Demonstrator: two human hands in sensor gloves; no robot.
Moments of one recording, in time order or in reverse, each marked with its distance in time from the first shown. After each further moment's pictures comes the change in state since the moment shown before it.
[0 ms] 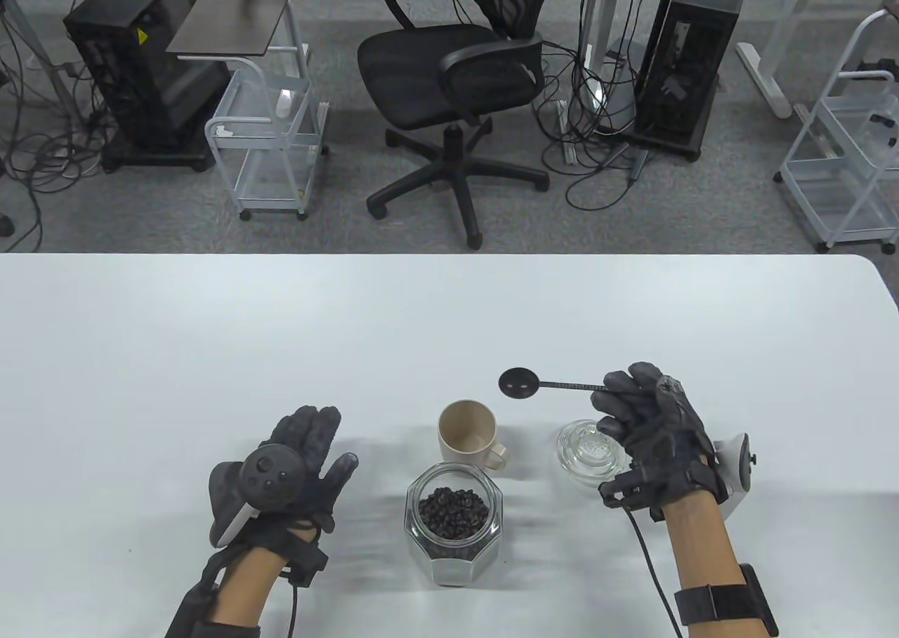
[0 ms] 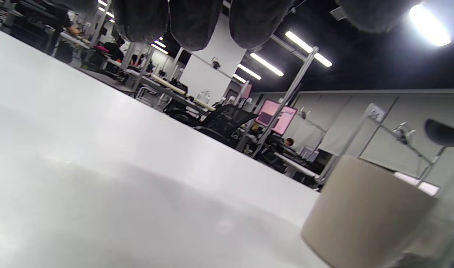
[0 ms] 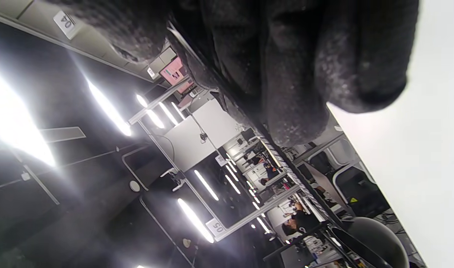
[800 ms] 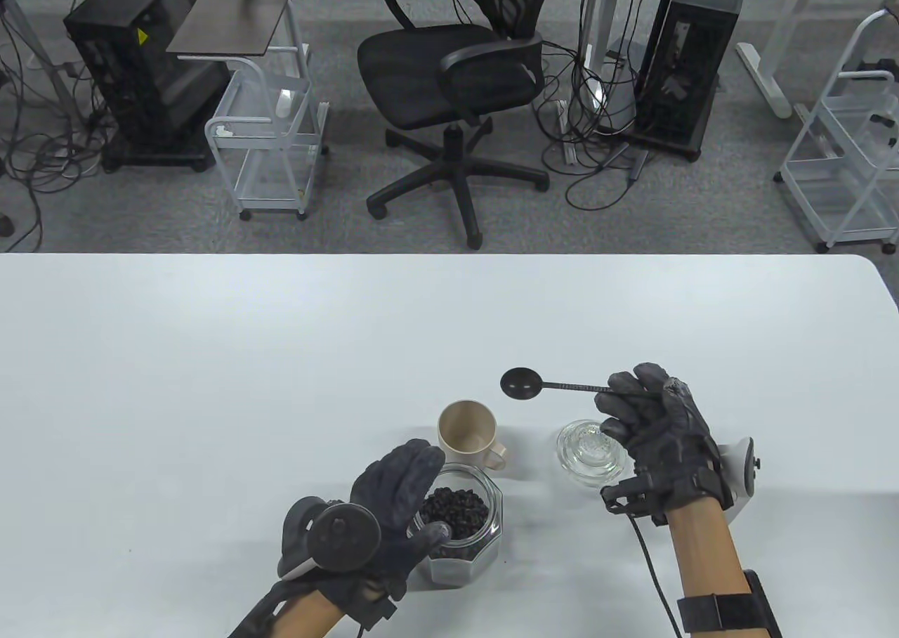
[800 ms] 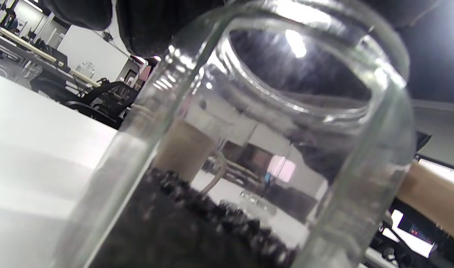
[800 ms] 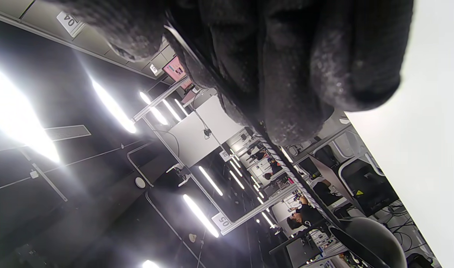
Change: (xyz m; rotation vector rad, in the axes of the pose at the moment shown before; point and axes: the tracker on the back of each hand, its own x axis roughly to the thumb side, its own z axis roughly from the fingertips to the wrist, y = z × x) left_hand 0.094 -0.040 0.023 -0.099 -0.390 0.074; right_hand 0.004 0.003 0.005 0.025 -0.001 -0.008
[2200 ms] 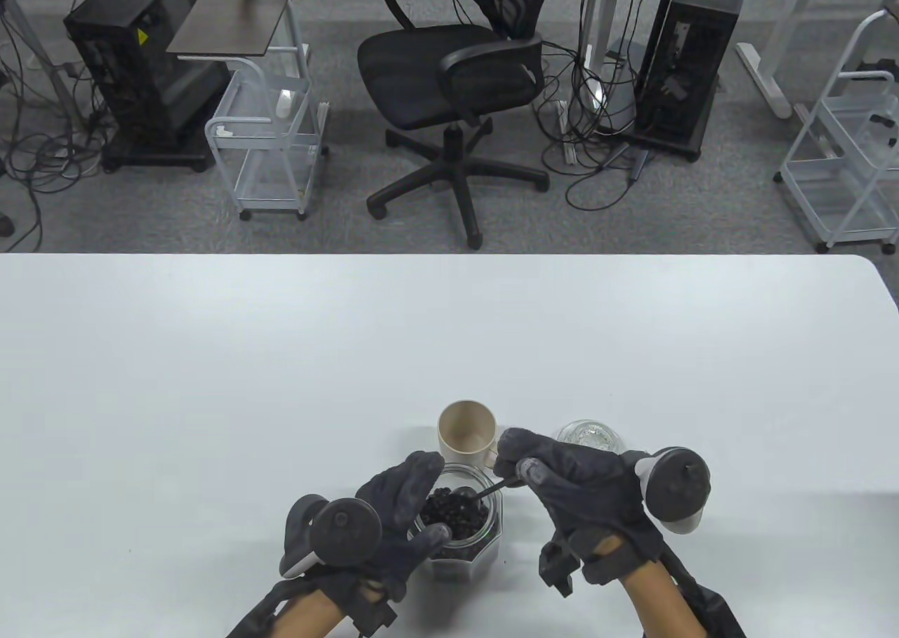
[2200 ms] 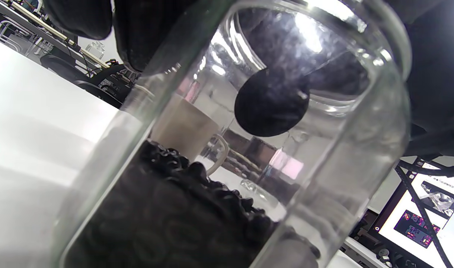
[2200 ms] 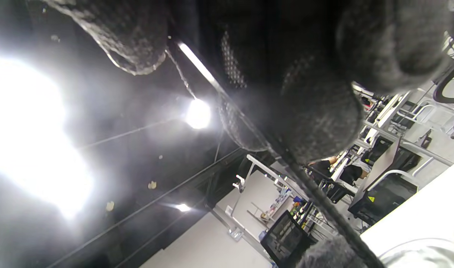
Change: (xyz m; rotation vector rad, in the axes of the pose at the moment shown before) left_hand -0.002 -0.002 0.001 -0.020 0.032 0.075; right_hand 0.009 0.155 0.080 0.654 -0.543 0.940
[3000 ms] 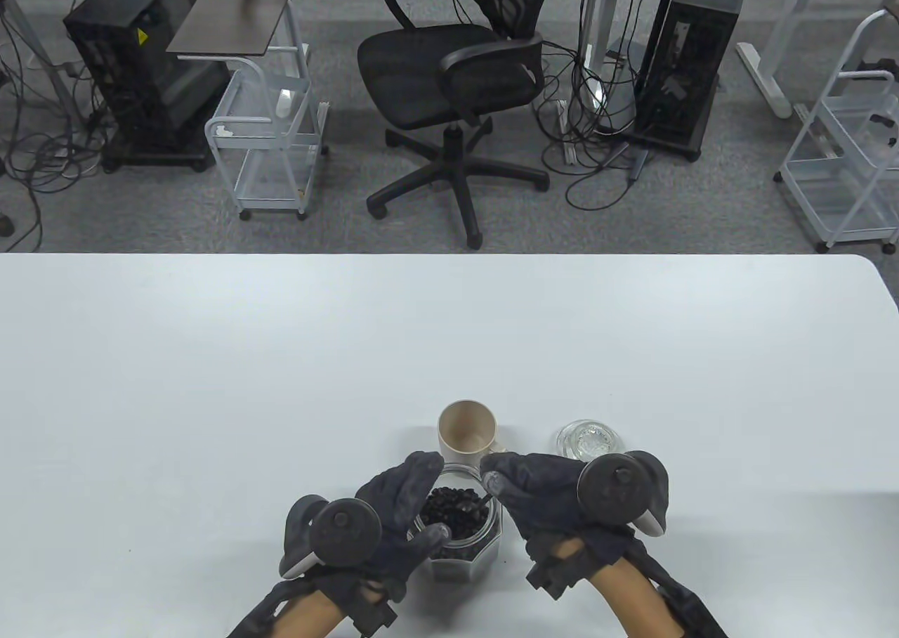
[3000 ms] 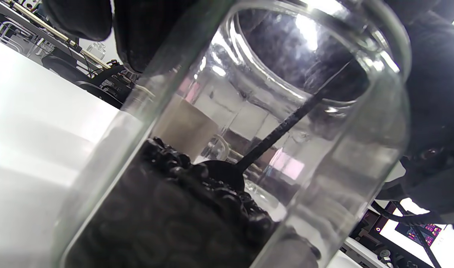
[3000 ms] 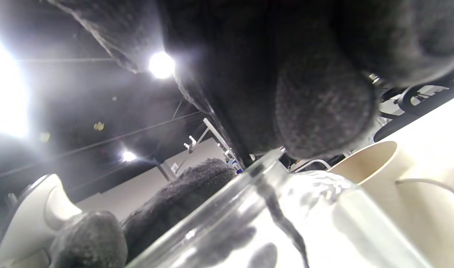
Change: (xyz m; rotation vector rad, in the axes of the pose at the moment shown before) left_hand 0.001 0.000 0.000 0.001 0.004 0.000; right_hand -0.026 0.030 0.002 0.110 0.165 0.255
